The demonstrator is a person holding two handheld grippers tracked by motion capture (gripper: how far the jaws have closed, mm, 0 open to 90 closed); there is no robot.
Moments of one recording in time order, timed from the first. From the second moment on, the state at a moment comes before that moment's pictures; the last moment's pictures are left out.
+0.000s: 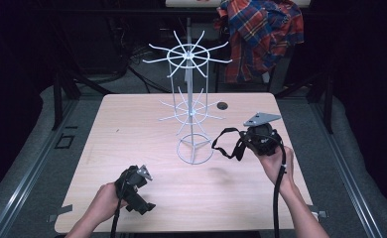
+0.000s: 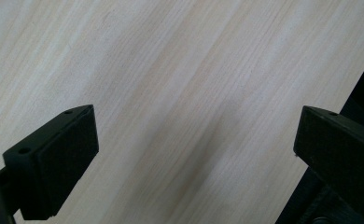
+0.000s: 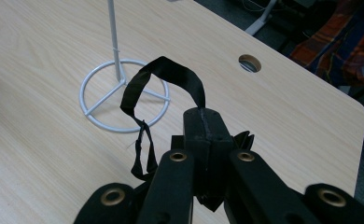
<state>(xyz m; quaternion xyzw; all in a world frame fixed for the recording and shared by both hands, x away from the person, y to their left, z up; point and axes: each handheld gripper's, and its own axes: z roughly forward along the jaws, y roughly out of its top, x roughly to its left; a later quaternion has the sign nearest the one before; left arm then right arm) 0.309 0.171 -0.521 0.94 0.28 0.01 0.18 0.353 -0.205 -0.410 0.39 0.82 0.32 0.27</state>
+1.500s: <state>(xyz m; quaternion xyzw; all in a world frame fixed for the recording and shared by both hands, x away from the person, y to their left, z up) 0.311 0.168 -0.521 0.95 0.27 0.00 0.18 0.387 -0.190 -0.384 0.39 0.80 0.36 0.26</state>
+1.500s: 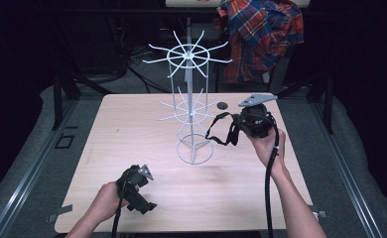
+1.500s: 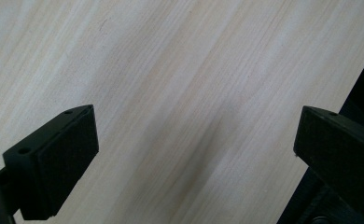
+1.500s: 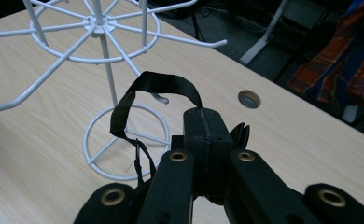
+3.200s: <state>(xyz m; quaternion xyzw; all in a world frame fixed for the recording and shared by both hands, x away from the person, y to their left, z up) 0.311 0.169 -0.521 0.94 0.27 0.01 0.18 0.407 -0.162 -0.433 0.41 0.80 0.40 0.17</state>
